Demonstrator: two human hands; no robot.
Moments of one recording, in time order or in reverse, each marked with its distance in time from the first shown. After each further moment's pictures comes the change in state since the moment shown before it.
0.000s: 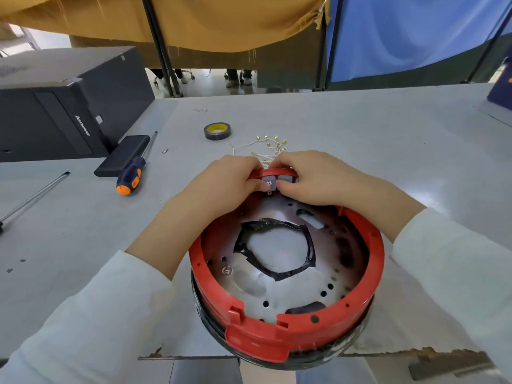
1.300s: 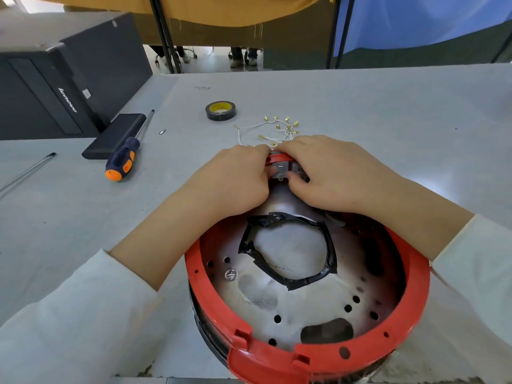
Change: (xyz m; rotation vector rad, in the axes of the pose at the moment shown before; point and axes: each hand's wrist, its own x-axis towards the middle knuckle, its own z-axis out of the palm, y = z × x) left_hand 0.003 -0.001 0.014 0.102 0.032 0.021; right_hand 0.002 0.000 0.018 -0.196 0.135 -0.117
